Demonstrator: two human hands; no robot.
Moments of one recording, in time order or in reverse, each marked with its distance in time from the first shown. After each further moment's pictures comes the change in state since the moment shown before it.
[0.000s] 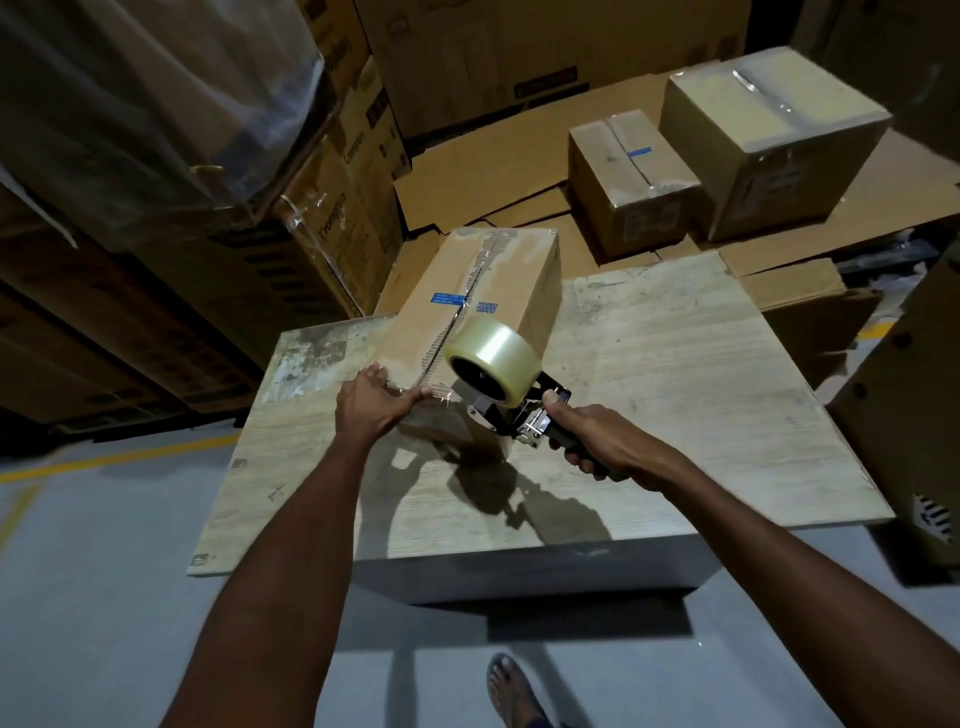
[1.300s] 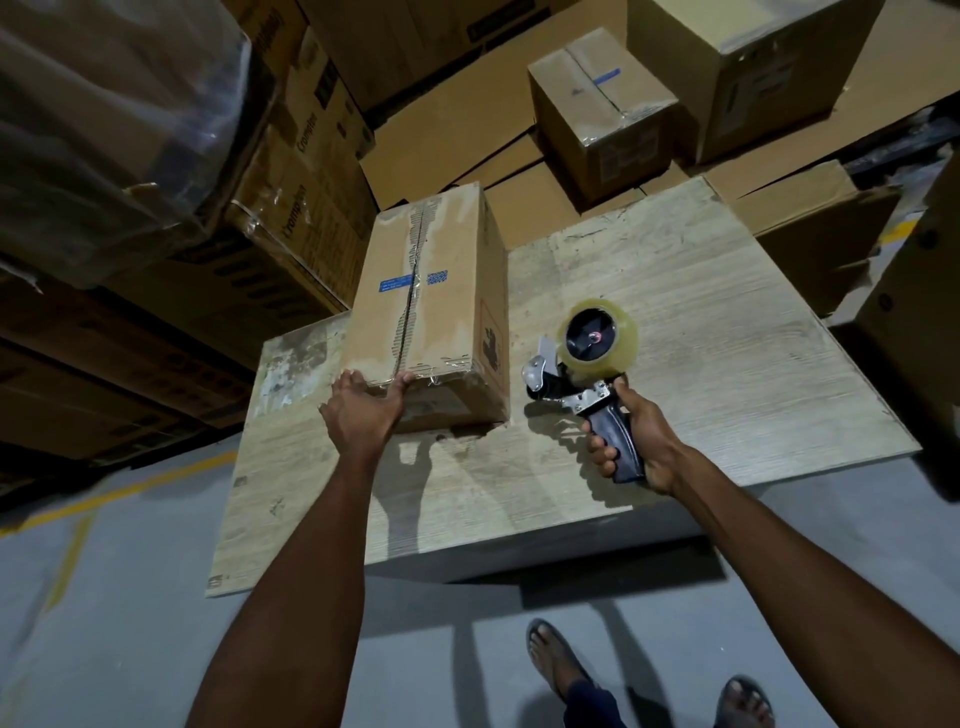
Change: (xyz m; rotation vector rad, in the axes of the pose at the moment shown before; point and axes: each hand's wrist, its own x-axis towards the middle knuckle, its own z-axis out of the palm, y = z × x) left_hand 0.003 0.030 0.038 0.058 0.096 -0.172; right_hand 0.053 0.127 -0.021 1.075 -0.136 0.269
